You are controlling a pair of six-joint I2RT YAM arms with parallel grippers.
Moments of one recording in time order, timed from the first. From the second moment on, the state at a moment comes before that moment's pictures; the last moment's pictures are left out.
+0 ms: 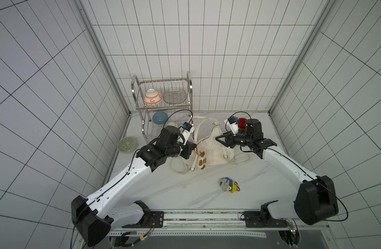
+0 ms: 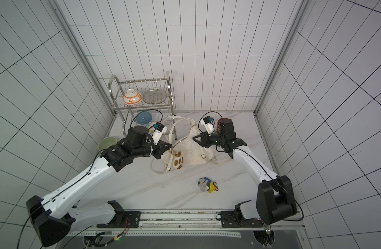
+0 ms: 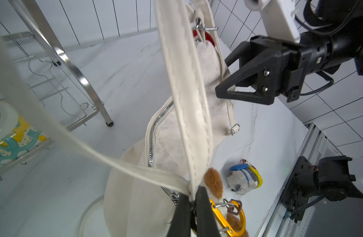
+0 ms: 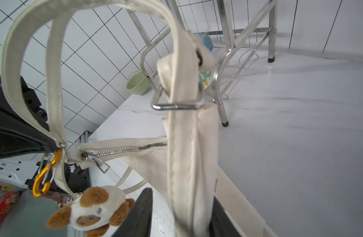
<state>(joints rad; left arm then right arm) -0.65 1.18 1.14 -0.53 0.24 -0.20 0.40 1.38 1.04 -0.21 -0.76 0.08</state>
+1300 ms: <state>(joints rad) -0.66 1.39 1.32 -0.47 0.21 -0.24 0.64 1.36 1.37 -0.65 -0.61 -0.15</state>
